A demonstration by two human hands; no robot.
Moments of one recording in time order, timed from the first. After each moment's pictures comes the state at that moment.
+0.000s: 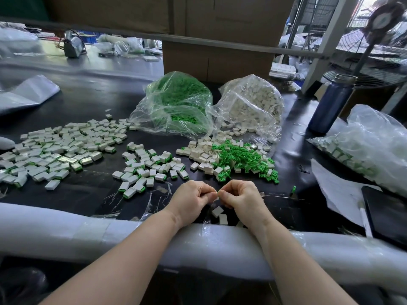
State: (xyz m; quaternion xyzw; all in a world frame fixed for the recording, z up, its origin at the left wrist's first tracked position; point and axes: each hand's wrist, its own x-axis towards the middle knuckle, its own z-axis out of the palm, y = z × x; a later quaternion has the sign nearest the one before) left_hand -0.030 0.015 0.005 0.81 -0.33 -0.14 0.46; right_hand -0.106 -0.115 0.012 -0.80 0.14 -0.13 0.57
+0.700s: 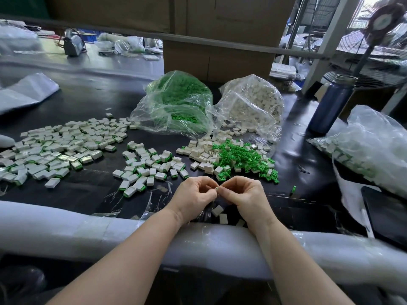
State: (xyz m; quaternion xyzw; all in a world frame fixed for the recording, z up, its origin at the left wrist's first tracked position) left_hand -0.036 0.013 0.011 0.78 -0.30 -0.14 0.53; right_hand -0.110 -0.115 0.012 -0.72 0.12 -0.17 0.67
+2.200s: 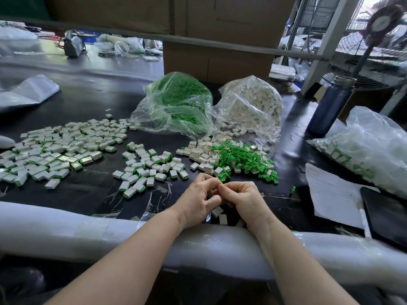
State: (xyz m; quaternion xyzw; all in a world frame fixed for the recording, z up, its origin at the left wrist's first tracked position) left_hand -0.038 0.009 0.013 0.78 -0.39 -0.16 0.46; right_hand -0.108 -0.114 0.013 -0.72 0.10 -0.11 0.68
